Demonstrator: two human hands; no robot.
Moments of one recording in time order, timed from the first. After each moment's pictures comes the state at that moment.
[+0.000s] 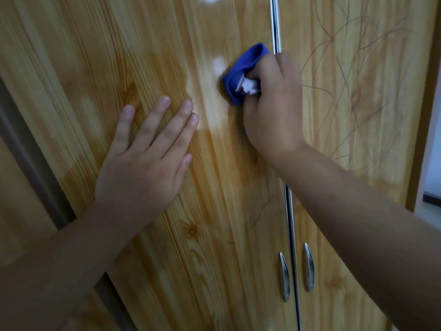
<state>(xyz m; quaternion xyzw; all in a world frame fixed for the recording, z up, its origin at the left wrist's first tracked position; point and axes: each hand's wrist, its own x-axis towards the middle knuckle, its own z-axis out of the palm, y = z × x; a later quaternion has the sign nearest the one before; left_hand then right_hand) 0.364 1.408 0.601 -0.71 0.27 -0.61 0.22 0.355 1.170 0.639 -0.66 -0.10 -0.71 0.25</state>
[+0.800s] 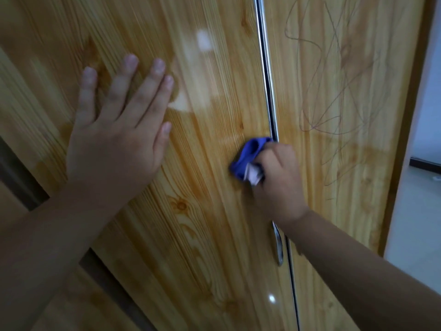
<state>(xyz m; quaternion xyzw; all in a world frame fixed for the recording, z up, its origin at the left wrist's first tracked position) 0.371 1.410 0.598 -0.70 0.28 -0.63 0.19 0.344 1.164 0.461 -0.74 -0.08 -0.62 0.24</state>
